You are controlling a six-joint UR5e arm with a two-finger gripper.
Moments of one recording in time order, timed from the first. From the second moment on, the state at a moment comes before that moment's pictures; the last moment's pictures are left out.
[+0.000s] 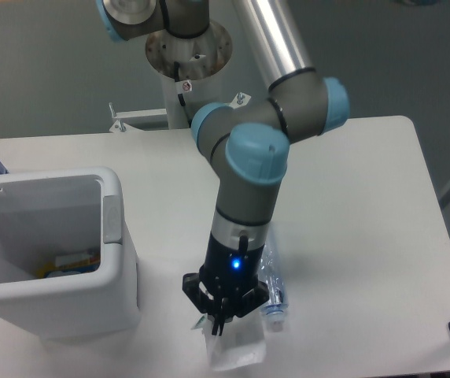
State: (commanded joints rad) arm 2.37 -2.02 -1.30 -0.77 1.18 0.20
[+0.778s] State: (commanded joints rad) arm 2.22 -1.73 -1.42 -0.78 1.12 -0.01
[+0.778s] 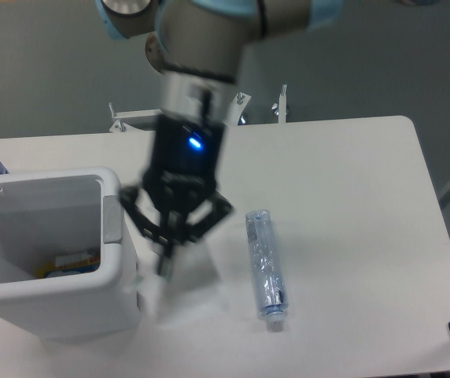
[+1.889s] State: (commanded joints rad) arm 2.05 -1.76 -1.57 -0.78 1.13 0.00
